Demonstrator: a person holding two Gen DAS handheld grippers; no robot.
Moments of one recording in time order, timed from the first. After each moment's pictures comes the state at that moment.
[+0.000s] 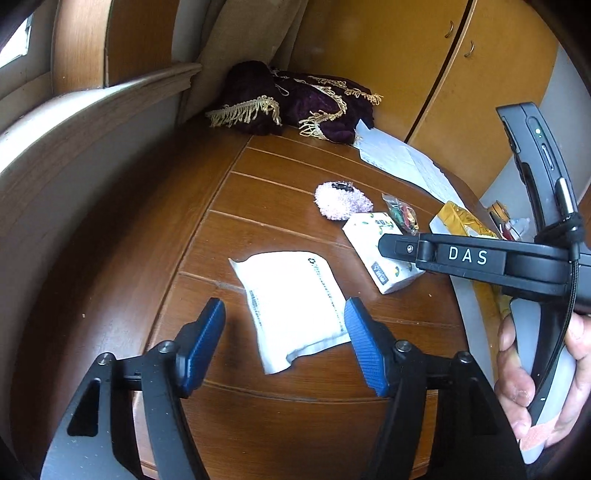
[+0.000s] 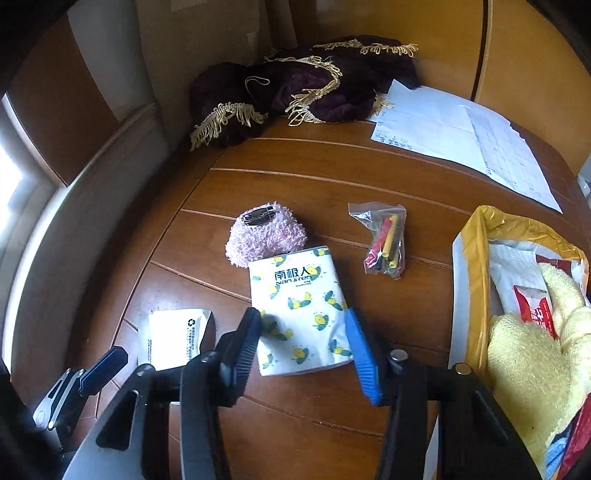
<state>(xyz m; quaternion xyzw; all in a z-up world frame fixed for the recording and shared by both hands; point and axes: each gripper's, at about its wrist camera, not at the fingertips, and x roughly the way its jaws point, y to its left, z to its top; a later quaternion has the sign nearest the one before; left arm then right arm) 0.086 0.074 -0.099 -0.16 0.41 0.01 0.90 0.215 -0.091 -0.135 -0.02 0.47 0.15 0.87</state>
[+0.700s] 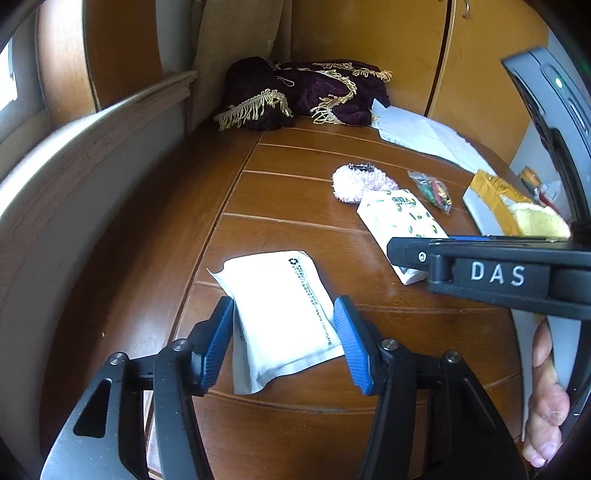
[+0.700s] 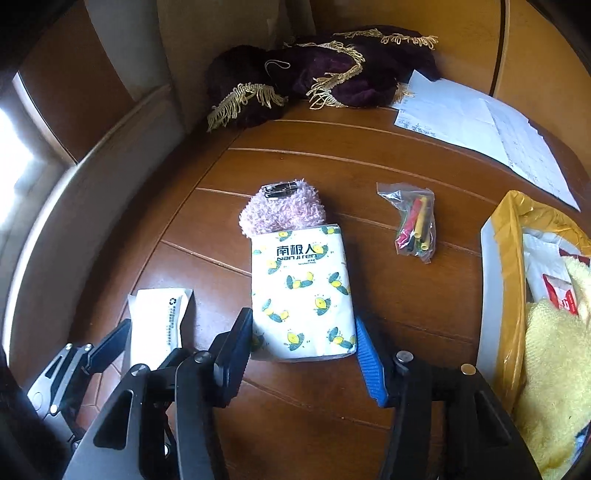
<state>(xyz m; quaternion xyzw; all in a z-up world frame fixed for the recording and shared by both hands) 0.094 0.065 -0.105 -0.08 0.42 0.06 0.90 0.210 -0.077 -0.147 -0.03 0.47 0.19 0.86</state>
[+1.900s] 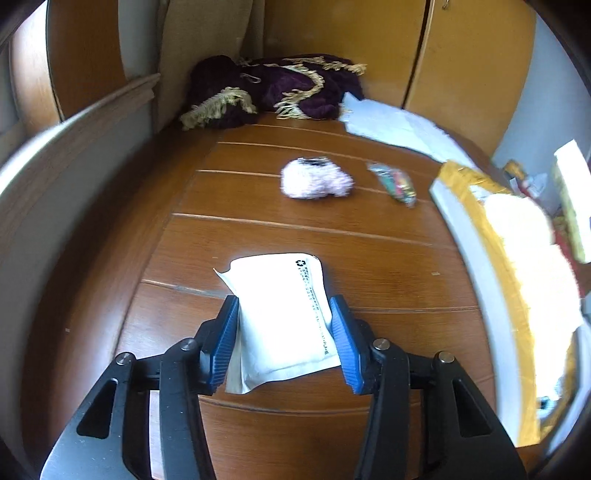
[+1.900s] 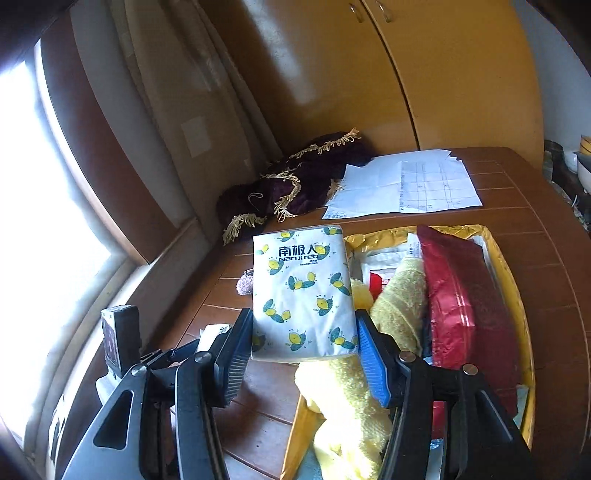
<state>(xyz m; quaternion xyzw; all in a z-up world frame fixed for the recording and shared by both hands) 0.100 0.030 -0.101 -0.08 0.43 0.02 0.90 0.106 -0.256 -0.079 0.12 0.30 0.22 0.92</state>
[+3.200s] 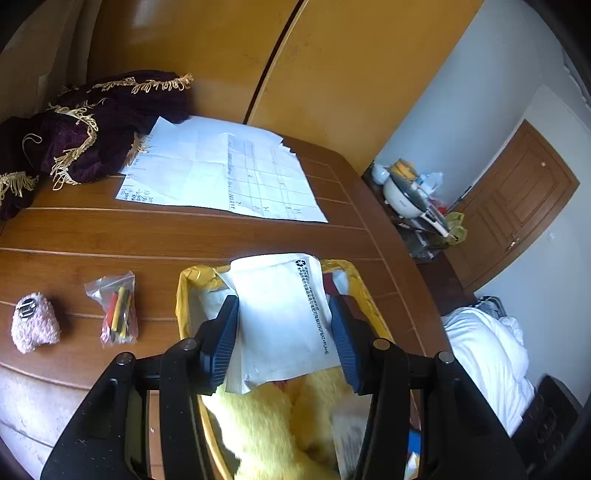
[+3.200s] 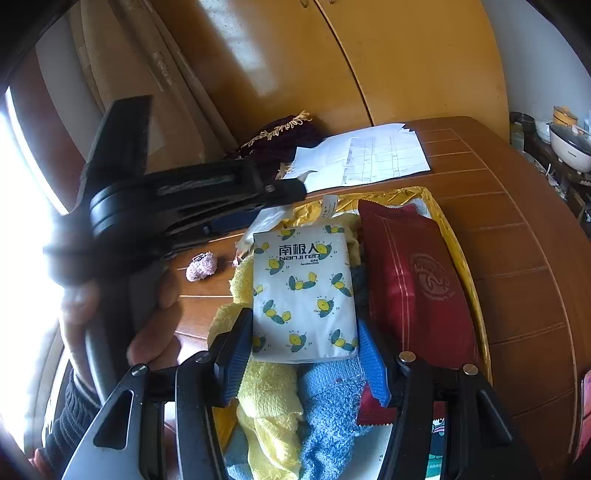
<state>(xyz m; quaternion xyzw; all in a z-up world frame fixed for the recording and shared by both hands) 0.223 -0.127 -0.034 -0.13 0.43 -0.19 0.87 0.112 -0.304 -0.114 0.14 0.34 0.17 0.92</state>
